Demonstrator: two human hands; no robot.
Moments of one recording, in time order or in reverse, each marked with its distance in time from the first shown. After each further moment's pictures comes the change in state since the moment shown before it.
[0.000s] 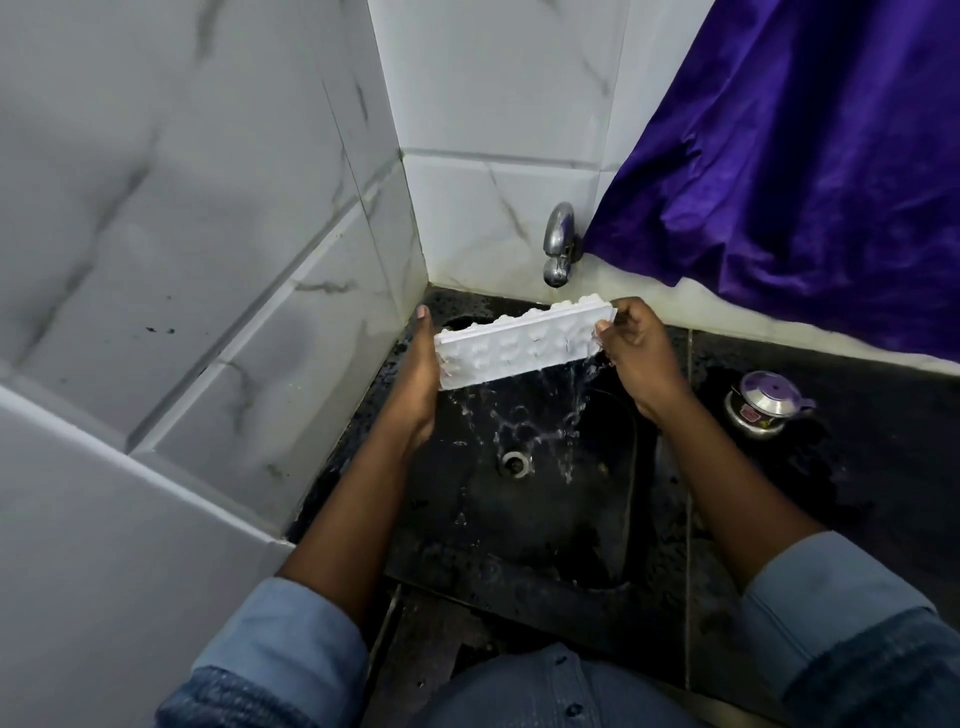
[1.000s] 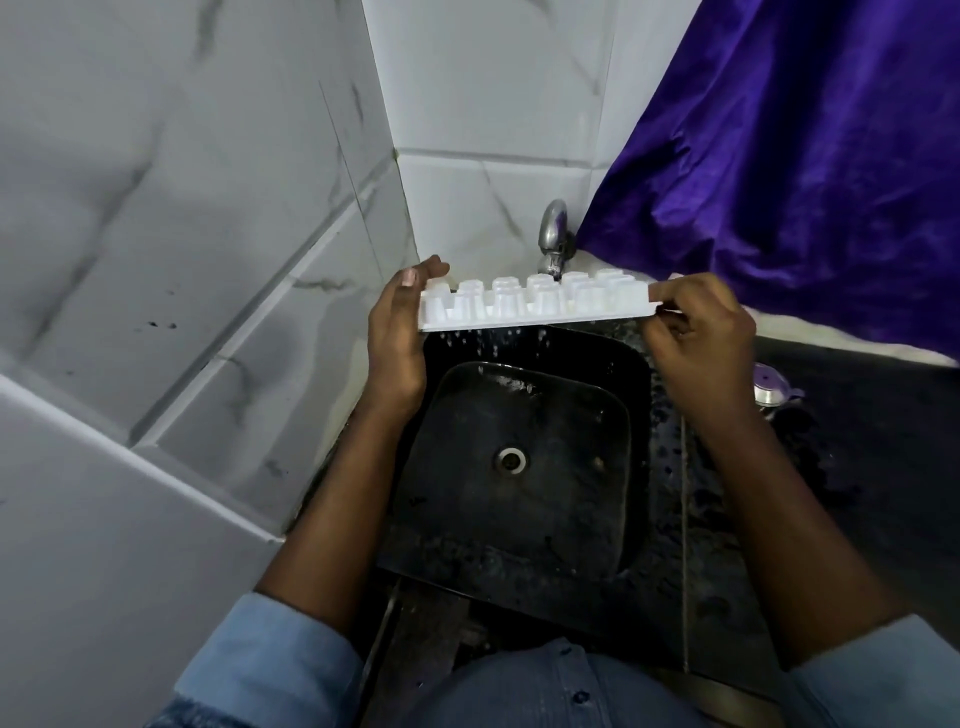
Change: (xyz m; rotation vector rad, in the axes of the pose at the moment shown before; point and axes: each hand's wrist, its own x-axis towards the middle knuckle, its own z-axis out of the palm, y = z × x) left_hand -0.035 0.044 -0.001 -0.014 0.078 0.558; right_hand -0.062 -0.075 -0.039 -0.559 0.275 -0.596
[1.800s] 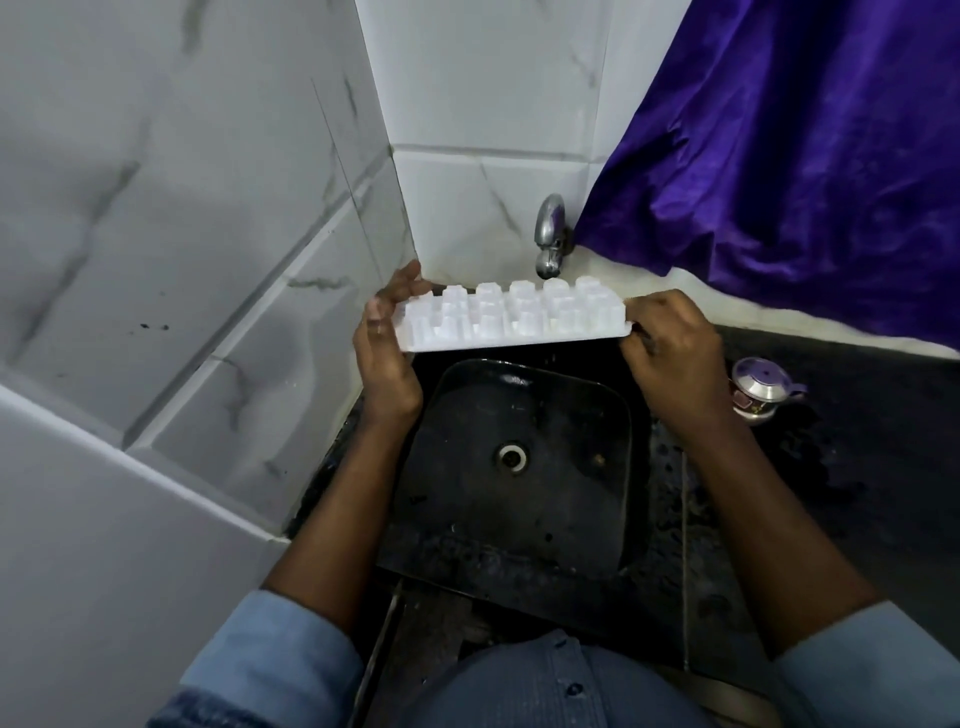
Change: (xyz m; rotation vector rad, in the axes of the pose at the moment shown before) left_hand -0.014 -0.017 0.001 -0.056 0.076 0.178; right_hand -0.013 0.002 0.012 -0.156 -0.099 -0.078
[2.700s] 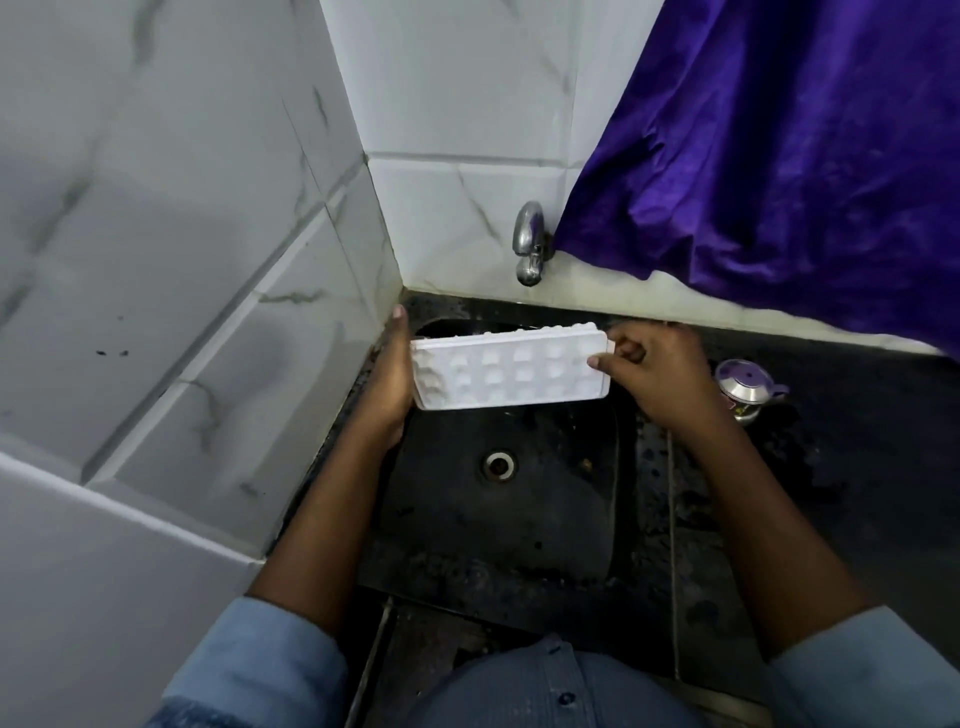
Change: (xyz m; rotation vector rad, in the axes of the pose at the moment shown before) left_hand 0.018 -0.034 0.004 0.099 -0.216 -0.764; right_hand 0.004 0.036 0.005 0.148 -0.271 0.313
